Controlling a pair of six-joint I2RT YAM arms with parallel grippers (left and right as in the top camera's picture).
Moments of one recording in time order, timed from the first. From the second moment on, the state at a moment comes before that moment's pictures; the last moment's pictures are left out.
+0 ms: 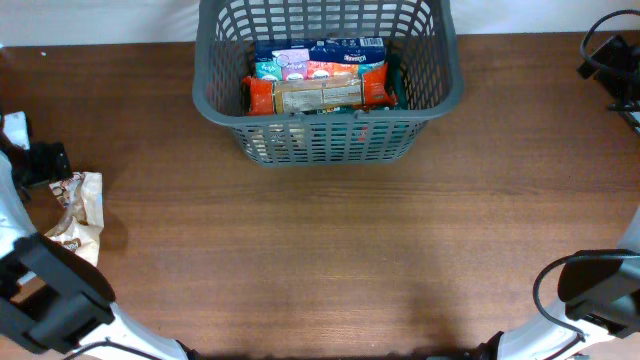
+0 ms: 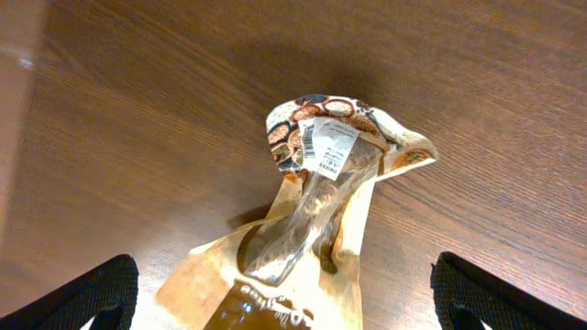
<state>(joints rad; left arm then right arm) 0.65 1.96 1.80 -1.08 -0.07 0.29 -0.43 1.88 2.14 -1.27 -0.10 0.44</state>
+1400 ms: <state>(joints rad) 0.38 2.31 2.63 -1.39 0.18 0.40 -0.43 1.88 2.14 -1.27 -0.10 0.44</state>
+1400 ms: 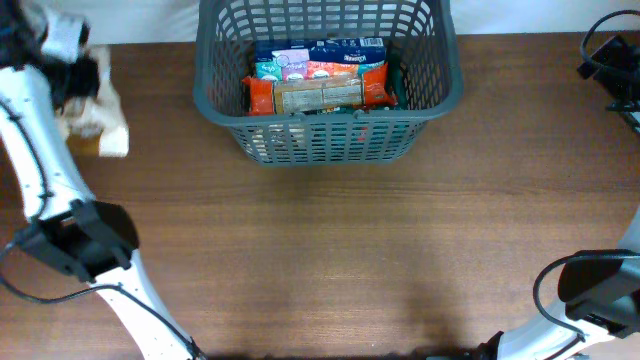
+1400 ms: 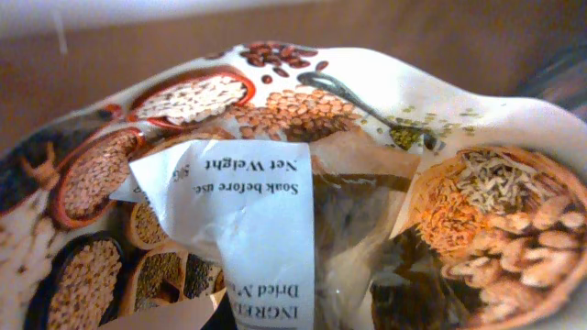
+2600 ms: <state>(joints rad) -0.52 2.36 2.54 -1.24 -0.27 1.04 -0.43 1.88 2.14 -1.27 -0.10 0.44</state>
